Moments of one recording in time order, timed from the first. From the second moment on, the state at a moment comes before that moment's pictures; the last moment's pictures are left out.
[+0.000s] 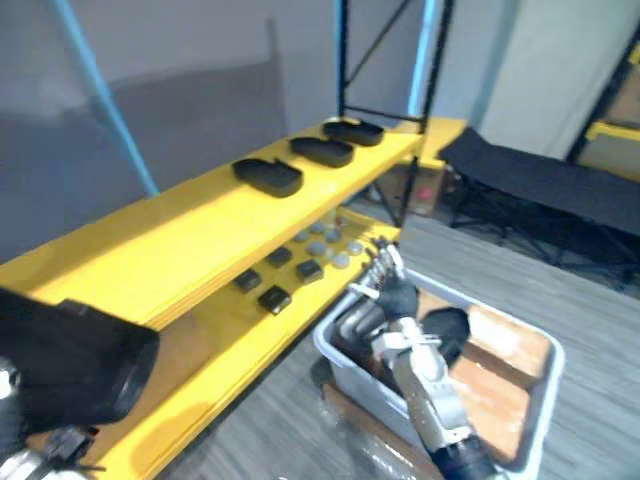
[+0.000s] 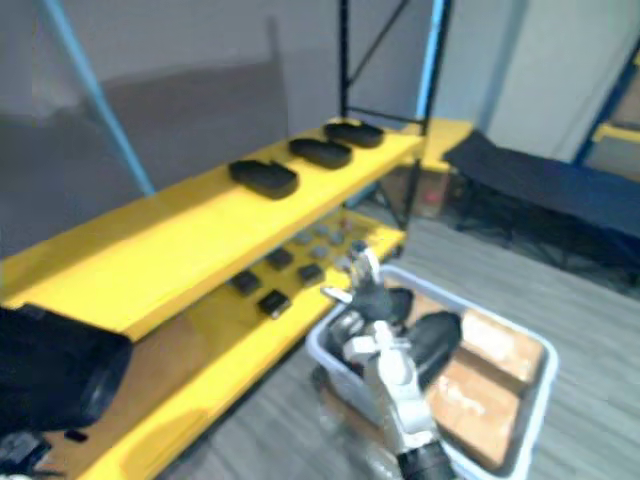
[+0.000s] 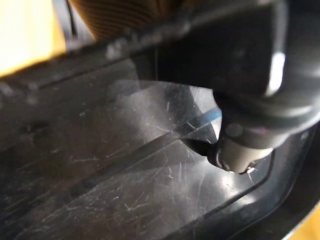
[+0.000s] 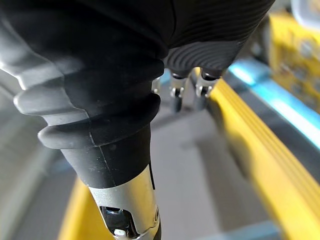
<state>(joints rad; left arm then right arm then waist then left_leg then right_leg) 0.49 -0.04 0.71 -0.34 -0.16 -0.31 0.41 -0.10 -0.03 0.30 0.10 0.39 -0.20 -0.07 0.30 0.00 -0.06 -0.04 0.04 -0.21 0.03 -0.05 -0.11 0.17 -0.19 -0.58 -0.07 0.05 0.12</state>
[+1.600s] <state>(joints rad) 0.47 -0.04 0.34 -0.47 -0.22 -0.31 0.22 0.26 -0.06 0.07 -0.18 0.33 -0.23 -0.03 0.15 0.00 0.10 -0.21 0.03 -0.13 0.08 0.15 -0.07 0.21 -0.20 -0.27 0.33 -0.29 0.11</state>
